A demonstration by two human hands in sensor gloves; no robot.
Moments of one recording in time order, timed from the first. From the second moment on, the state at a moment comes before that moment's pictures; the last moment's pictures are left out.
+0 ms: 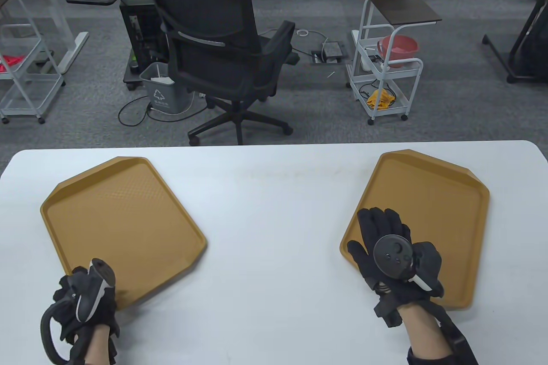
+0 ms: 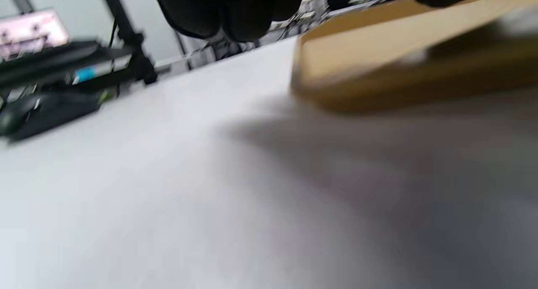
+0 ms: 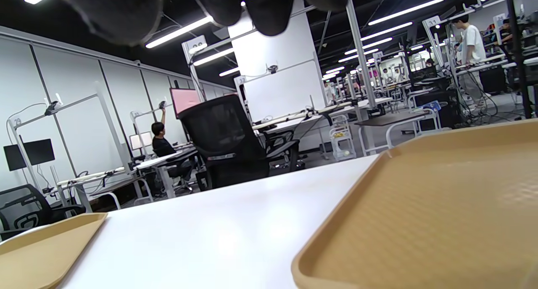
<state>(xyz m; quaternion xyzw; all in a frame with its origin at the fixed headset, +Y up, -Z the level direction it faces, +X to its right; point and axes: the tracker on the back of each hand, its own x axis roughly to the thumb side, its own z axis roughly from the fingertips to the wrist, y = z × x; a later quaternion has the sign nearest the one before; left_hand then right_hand) -0.408 -0.761 -0.316 -0.15 0.41 -0.03 0.90 0.190 -0.638 -0.343 0.10 -0.08 0.98 0.17</state>
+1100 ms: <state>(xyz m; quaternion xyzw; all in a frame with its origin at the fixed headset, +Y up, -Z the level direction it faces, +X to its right) -0.434 -0.760 -0.310 -0.04 0.43 0.41 0.80 0.202 -0.658 -0.353 0.07 -0.03 0.98 0.16</state>
